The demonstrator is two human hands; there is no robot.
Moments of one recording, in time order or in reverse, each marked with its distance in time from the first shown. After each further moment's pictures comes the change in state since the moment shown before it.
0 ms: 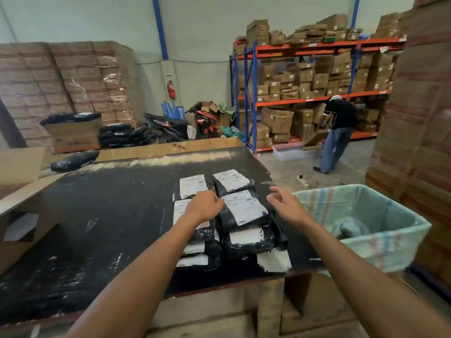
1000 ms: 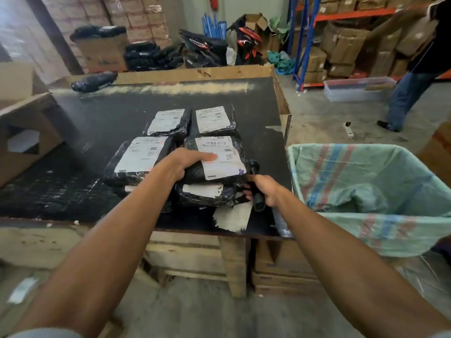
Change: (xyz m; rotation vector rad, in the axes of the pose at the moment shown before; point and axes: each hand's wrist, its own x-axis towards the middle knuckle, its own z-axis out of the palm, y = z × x) left_hand 0.046 0.069 0.091 -0.800 -0.014 -0.810; right_hand 0.087 0.158 0.021 0.618 -0.502 0.585
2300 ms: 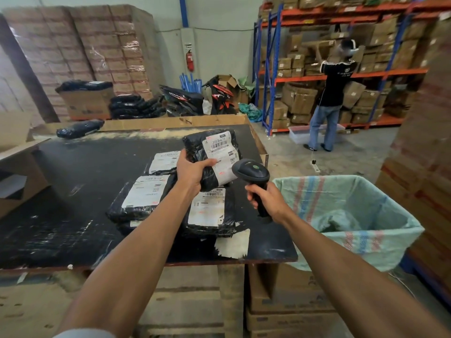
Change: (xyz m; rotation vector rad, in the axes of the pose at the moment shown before) left_hand -0.018 0.036 0.006 -0.659 0.094 0.484; right_hand -0.100 -0.039 0.012 -0.146 0.007 -0.721
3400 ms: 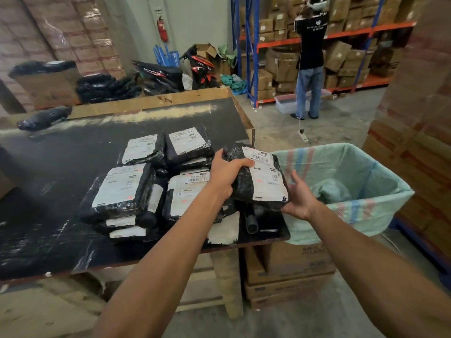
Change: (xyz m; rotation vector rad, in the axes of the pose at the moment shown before) left_hand -0.055 -0.060 0.082 0.115 -0.281 -0.286; right_hand -0.012 0.082 -0.104 0.745 0.203 0.602
